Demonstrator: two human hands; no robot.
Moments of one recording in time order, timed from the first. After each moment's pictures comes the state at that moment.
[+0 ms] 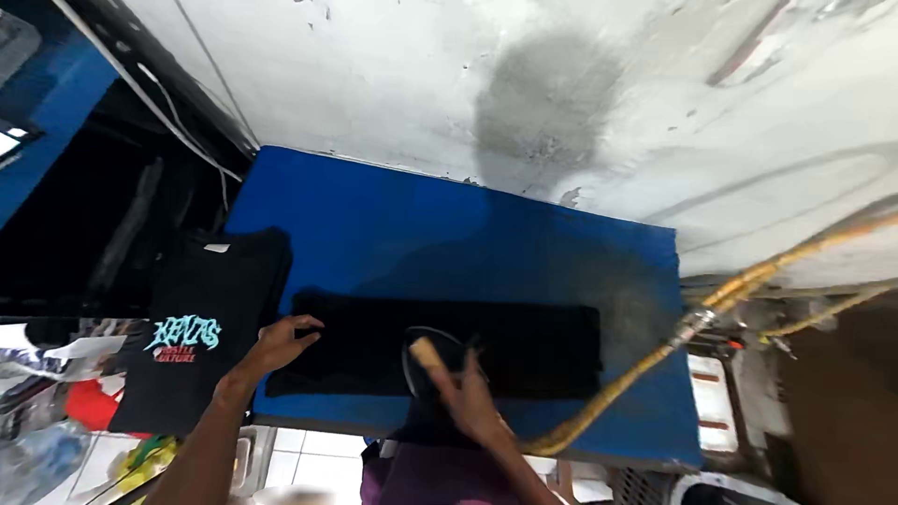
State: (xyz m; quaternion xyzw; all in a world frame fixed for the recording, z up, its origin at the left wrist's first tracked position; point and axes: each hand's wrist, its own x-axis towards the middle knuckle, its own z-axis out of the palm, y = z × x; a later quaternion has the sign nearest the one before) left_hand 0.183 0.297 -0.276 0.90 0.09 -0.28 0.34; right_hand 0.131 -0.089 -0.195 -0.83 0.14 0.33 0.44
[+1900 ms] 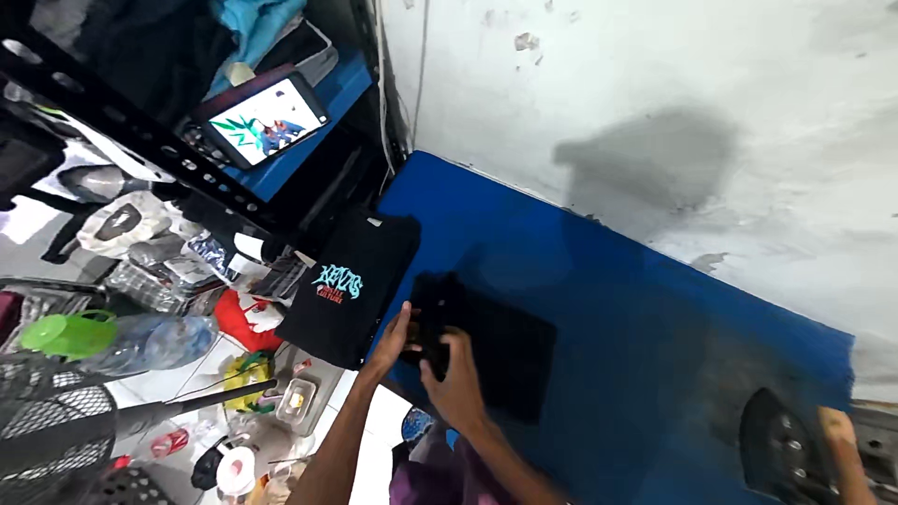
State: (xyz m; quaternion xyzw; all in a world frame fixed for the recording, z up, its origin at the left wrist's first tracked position) left_hand 0.114 0.264 -0.236 0.66 0.34 -0.12 0.67; right_hand 0.113 0.096 -0.209 -0.85 -0.15 0.18 0.48
